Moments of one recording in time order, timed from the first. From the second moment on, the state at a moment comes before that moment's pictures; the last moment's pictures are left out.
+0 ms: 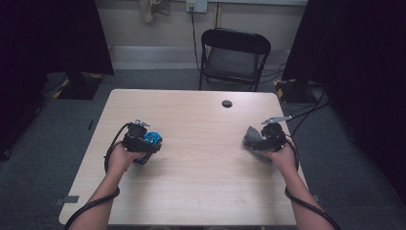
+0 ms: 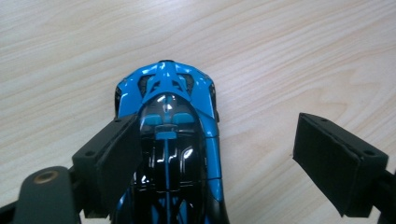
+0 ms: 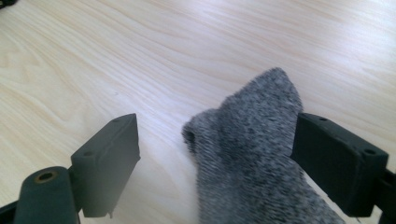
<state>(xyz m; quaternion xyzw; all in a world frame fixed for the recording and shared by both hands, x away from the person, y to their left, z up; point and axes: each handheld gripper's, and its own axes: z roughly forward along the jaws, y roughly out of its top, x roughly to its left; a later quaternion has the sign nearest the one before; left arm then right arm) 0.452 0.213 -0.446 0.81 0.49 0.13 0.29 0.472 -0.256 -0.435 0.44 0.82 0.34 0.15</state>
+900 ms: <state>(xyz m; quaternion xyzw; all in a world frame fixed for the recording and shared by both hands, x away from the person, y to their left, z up) 0.415 0.171 -0.447 0.84 0.42 0.11 0.34 0.446 -0.202 -0.442 0.35 0.86 0.36 0.11</state>
